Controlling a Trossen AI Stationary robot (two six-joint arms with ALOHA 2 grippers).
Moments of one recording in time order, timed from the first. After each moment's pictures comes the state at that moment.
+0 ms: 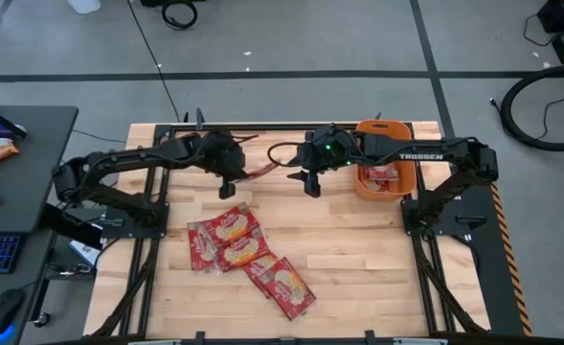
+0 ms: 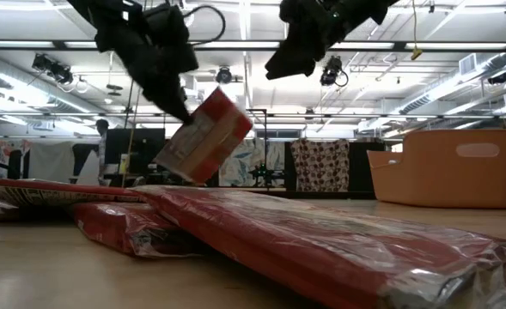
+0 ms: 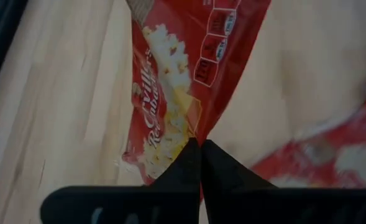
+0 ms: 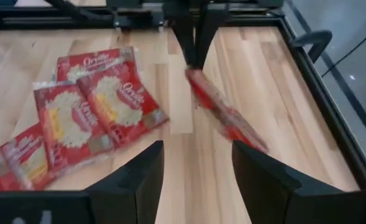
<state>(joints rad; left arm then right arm) 0.43 1.32 0.88 -0.42 0.25 0.29 -0.22 1.49 1.21 -0.33 -0.12 -0.11</state>
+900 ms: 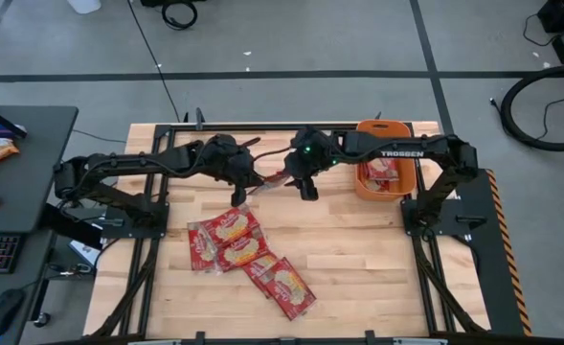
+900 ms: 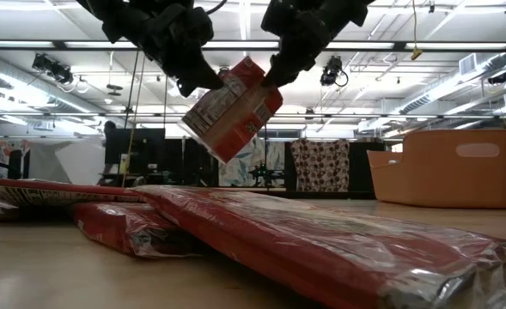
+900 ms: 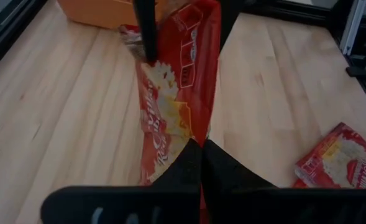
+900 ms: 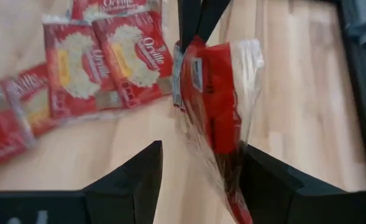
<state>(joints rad) 0.29 1.32 0.90 -0.18 0.28 0.03 -0.21 1.65 1.39 -0.54 -0.19 -0.33</state>
